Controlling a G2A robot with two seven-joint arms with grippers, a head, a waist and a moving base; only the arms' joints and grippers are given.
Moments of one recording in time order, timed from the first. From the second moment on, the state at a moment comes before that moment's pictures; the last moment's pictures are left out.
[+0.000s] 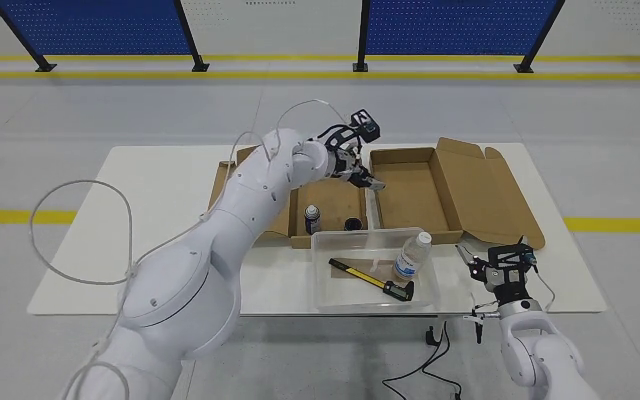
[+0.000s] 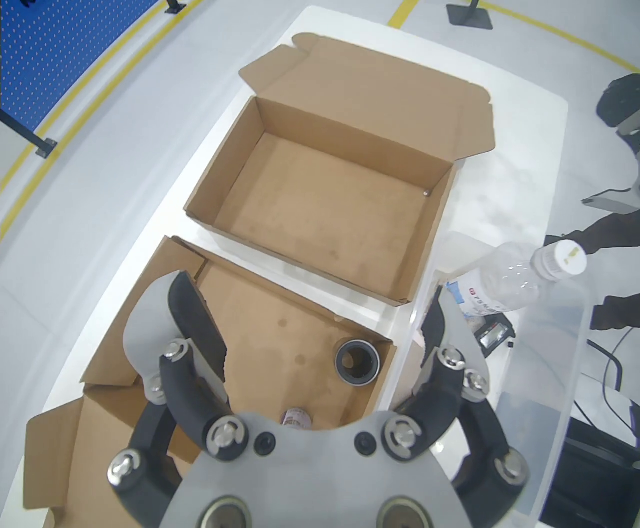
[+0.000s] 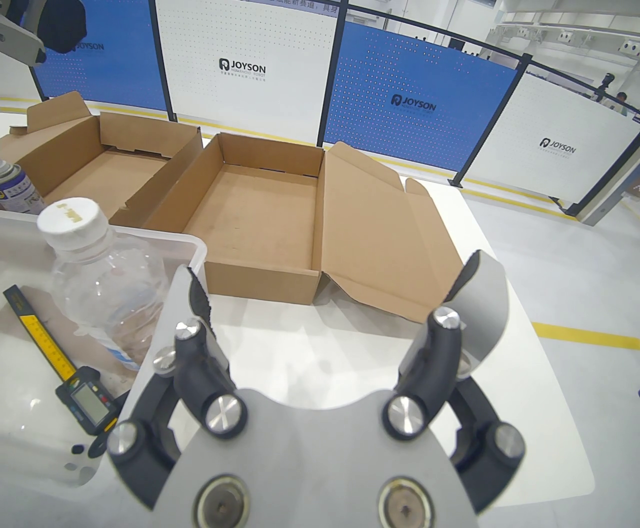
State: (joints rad) left arm 0.14 -1.67 -0.35 -0.29 0.61 -0.74 -0.31; right arm -1.73 -1.15 1.60 -1.80 -1.33 0.00 0.00
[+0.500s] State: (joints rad) left arm 0.35 -1.47 -0.49 -0.81 0.68 -0.64 -0.41; right arm -1.73 -1.15 1.60 -1.80 -1.33 0.00 0.00
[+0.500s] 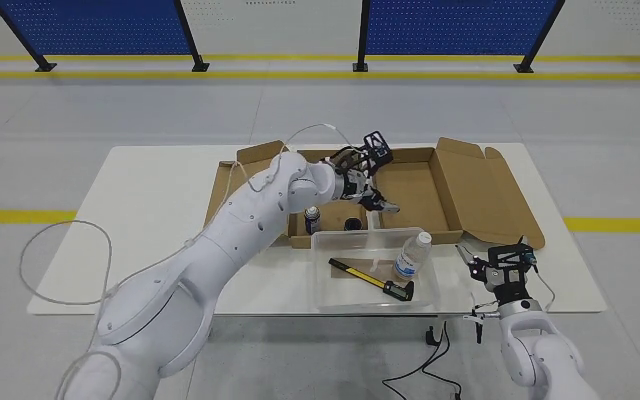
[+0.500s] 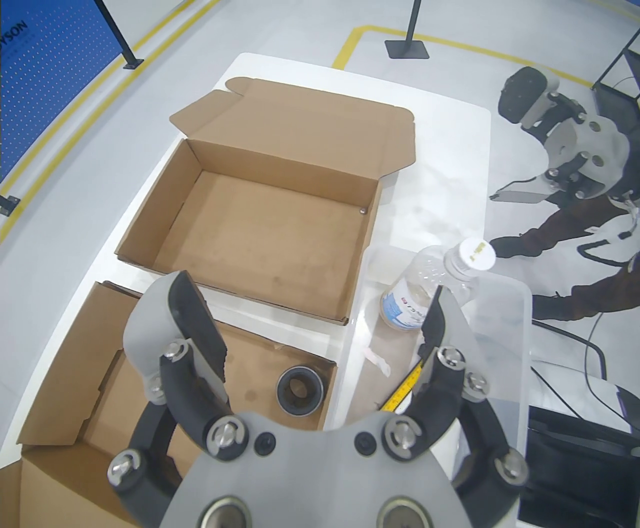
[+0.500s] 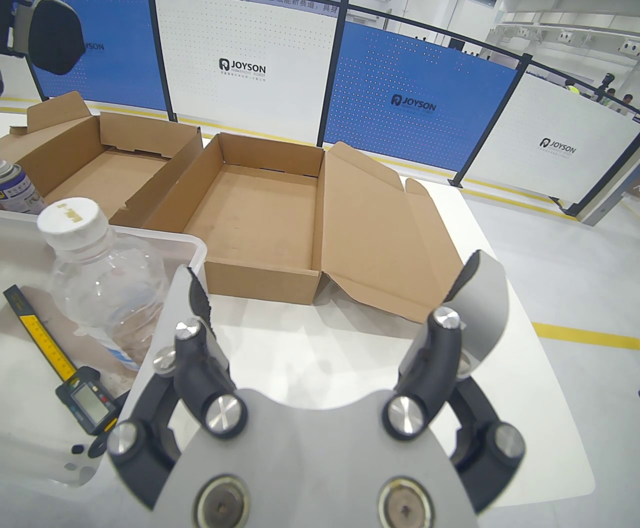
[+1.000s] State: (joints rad) left arm 0.73 -1.27 -0.79 -1.45 0.73 -0.61 -0.68; right arm -1.73 -1.15 1.60 -1.80 -1.33 0.00 0.00
